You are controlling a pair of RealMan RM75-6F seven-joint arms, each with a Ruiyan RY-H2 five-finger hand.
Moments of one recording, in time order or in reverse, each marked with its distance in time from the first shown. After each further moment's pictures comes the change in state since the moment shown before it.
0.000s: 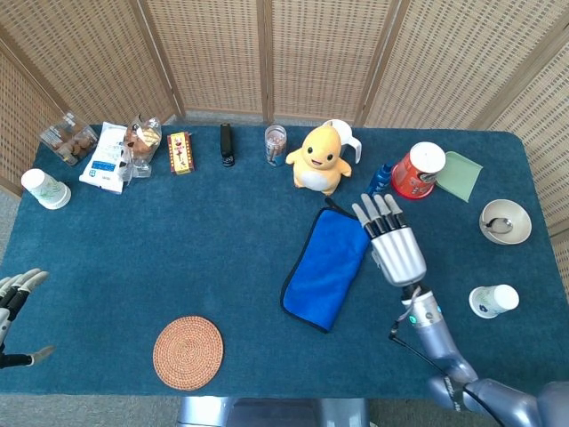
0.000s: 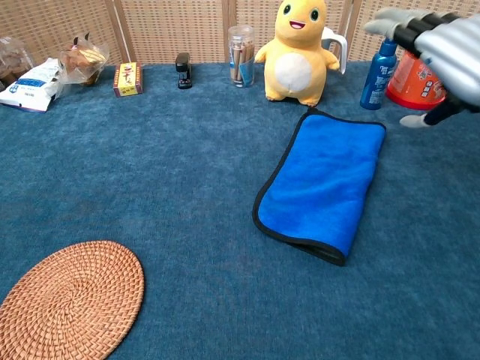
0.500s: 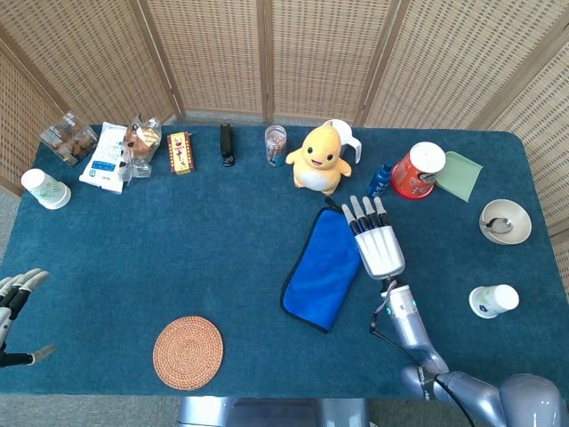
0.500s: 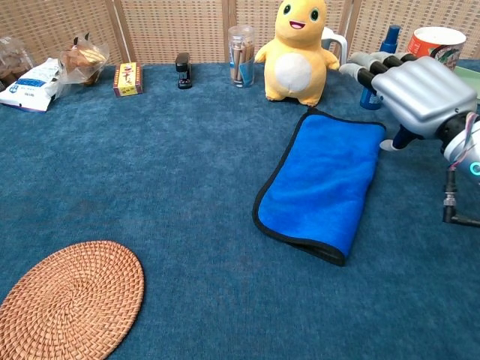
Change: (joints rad) left arm -0.007 -0.005 -0.004 -0.001 -0.016 -0.016 0.012; right arm 0.057 -0.177 0.046 0.153 0.132 -0.136 -0.205
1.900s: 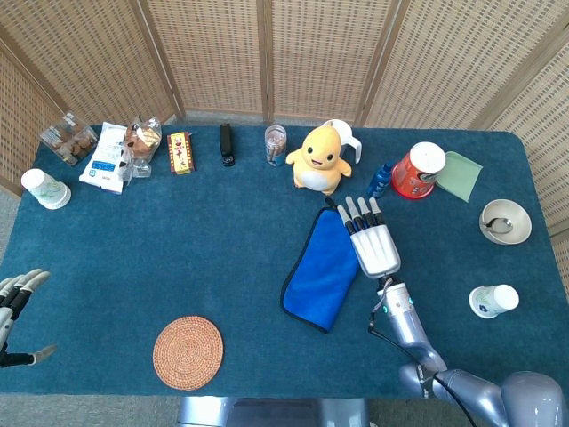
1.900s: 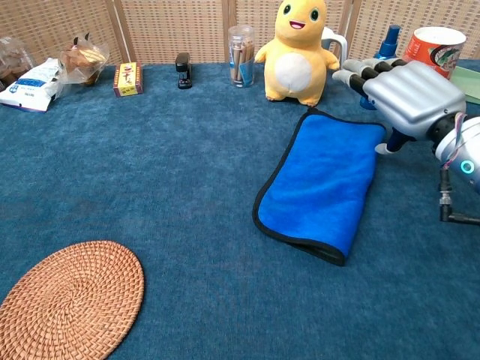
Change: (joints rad) left arm -0.002 -0.005 -0.001 -0.003 -0.009 -0.006 0.013; right arm 0.017 0.006 0.009 -0.025 0.029 -0.061 -0.037
